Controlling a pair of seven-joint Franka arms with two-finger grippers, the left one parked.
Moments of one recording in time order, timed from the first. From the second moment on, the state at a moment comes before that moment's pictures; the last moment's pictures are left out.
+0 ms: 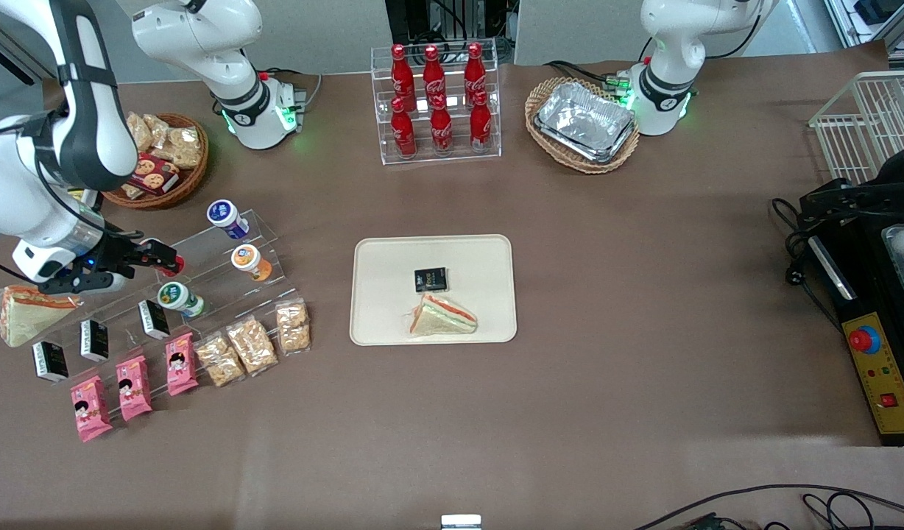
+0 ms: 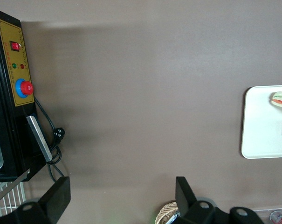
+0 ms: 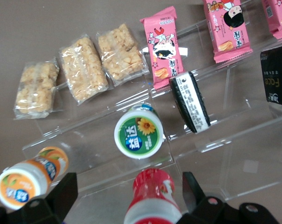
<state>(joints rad) 0.21 -0.04 -0.36 -2.23 0.06 2.17 -0.23</state>
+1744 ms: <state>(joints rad) 0.23 0.10 -0.37 -2.21 0.06 2.32 -0.31</state>
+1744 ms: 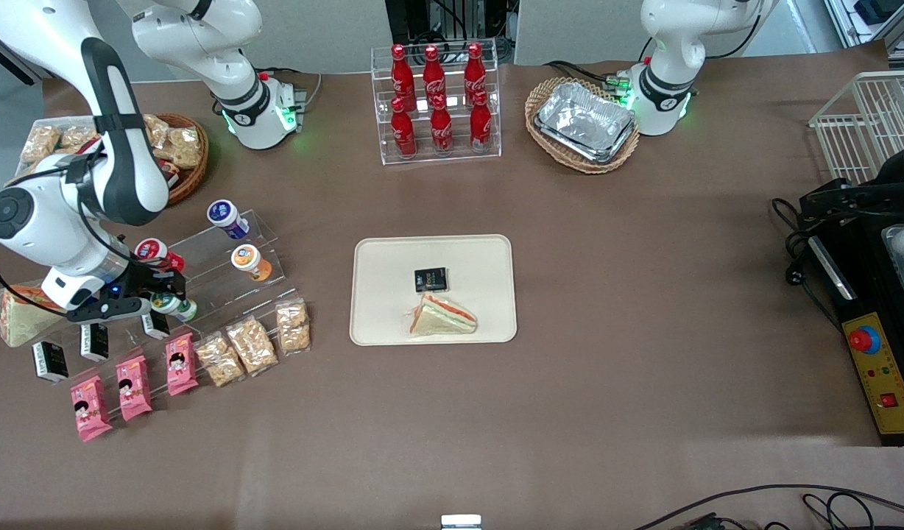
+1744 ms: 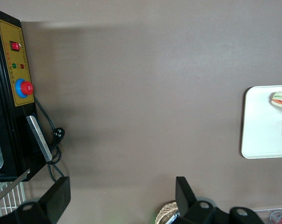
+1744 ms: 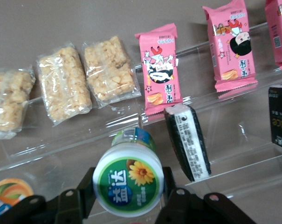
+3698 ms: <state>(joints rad) 0.42 0.06 -0.01 -1.88 0.16 1.89 0.42</state>
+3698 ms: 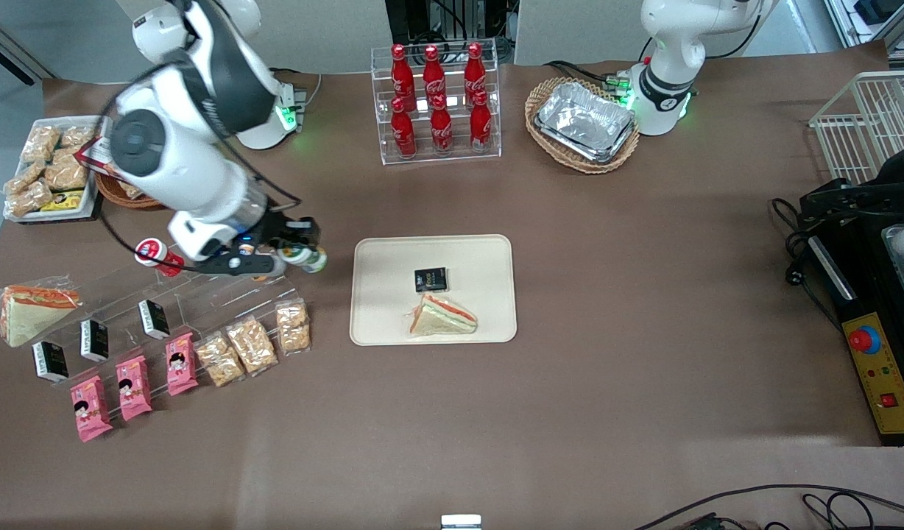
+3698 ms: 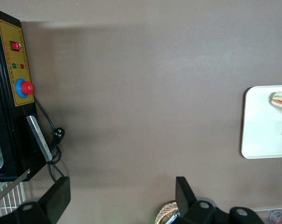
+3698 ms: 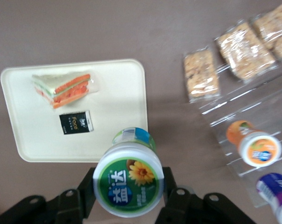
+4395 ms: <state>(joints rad) 0.65 0.24 -0.01 -2.08 0.16 2.33 0.58</state>
